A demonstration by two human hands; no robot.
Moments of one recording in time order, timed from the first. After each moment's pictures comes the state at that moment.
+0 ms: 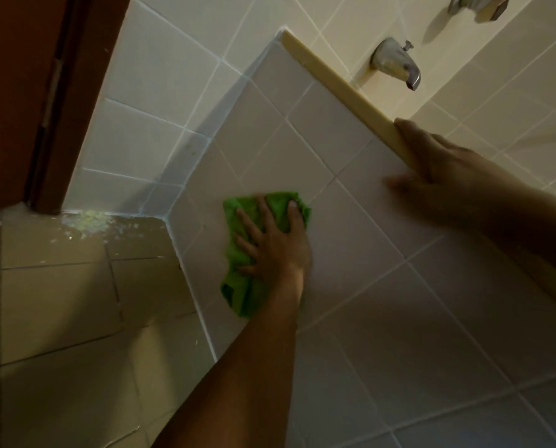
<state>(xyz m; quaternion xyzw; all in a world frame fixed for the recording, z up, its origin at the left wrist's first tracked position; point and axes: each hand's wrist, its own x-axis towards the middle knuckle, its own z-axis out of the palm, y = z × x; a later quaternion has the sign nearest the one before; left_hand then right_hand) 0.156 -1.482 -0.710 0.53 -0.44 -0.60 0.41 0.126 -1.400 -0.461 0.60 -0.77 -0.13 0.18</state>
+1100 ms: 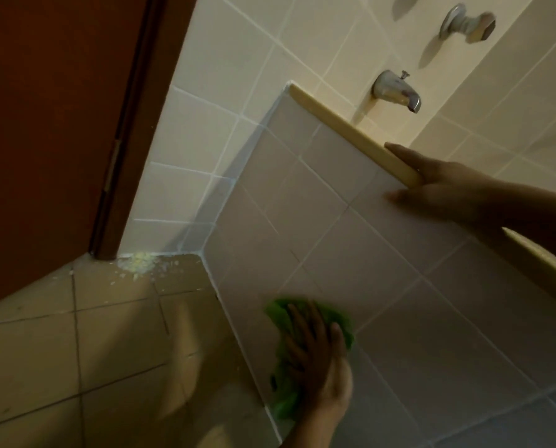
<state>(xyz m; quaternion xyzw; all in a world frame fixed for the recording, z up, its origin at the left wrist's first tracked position) 0.185 -1.355 -0.760 0.48 -0.54 -0.63 0.30 0.131 -1.425 -0.450 0.59 -0.81 -0.05 0.06</state>
